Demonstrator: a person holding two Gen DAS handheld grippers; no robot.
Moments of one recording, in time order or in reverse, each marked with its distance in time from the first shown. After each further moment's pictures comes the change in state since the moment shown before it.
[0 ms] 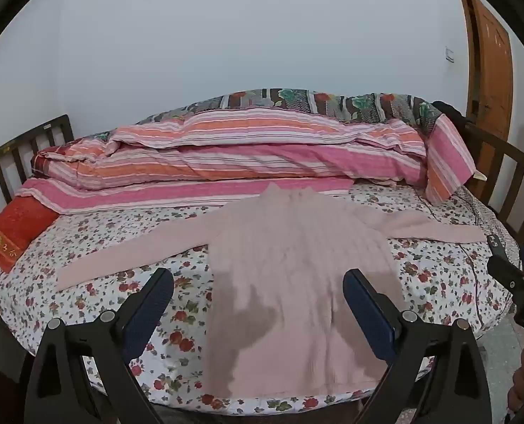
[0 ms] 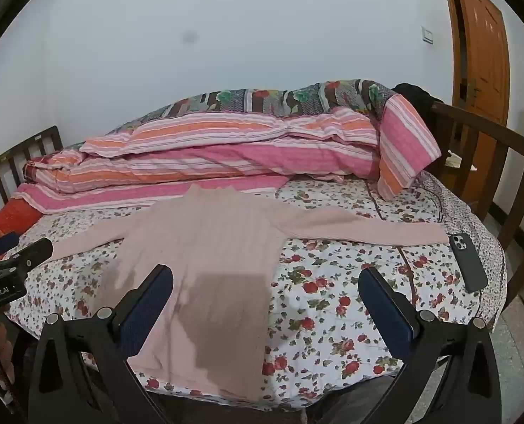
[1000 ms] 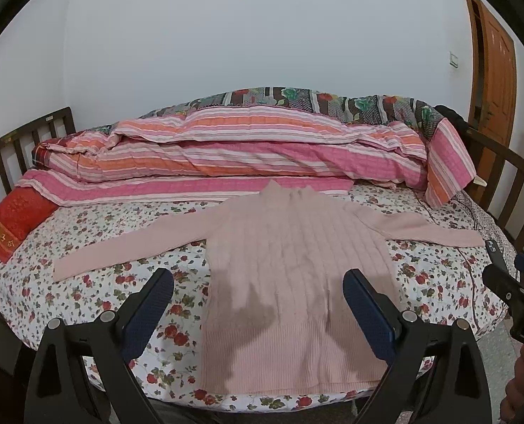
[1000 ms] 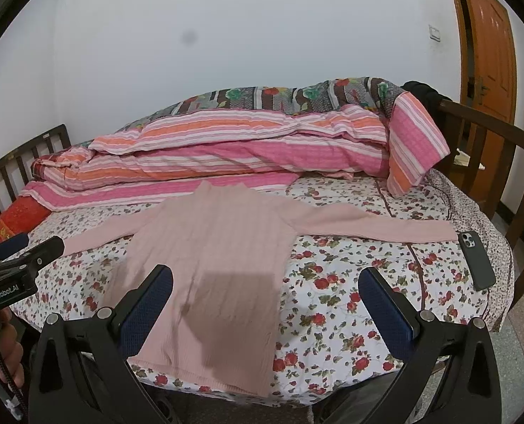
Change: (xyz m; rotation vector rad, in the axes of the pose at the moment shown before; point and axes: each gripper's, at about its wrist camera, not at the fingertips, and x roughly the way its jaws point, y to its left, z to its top) left arm -0.003 0.002 -0.001 -0.028 0.001 -0.013; right arm -0.001 0.012 -0.004 0.006 0.013 0.042
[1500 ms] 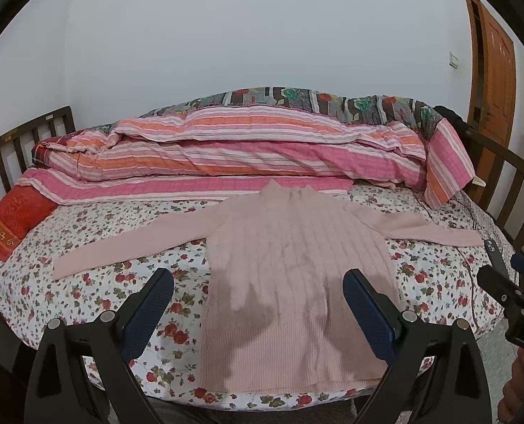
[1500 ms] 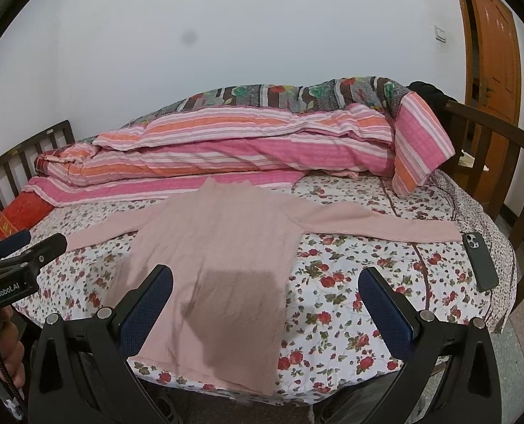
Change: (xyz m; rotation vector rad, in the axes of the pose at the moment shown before) left arm 0.002 0.002 -0.005 0.007 -0.002 -0.002; right arm 0.001 0.003 0.000 -0.009 0.006 0.018
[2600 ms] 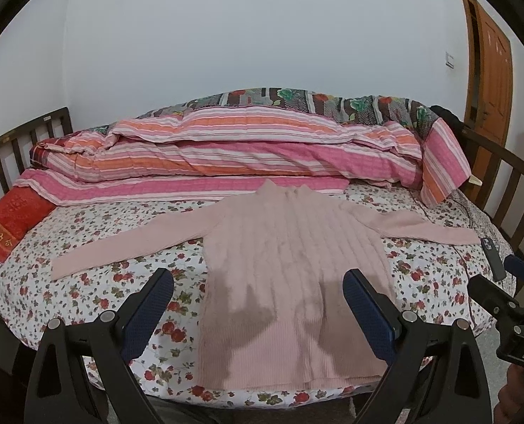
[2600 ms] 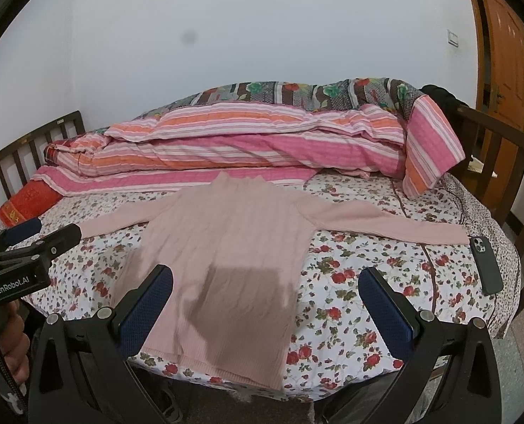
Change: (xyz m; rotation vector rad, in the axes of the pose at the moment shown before) left arm -0.009 -0.004 -0.003 -0.006 -0.008 -0.007; right arm -0.004 0.013 -0.007 -0.039 0.006 0.036
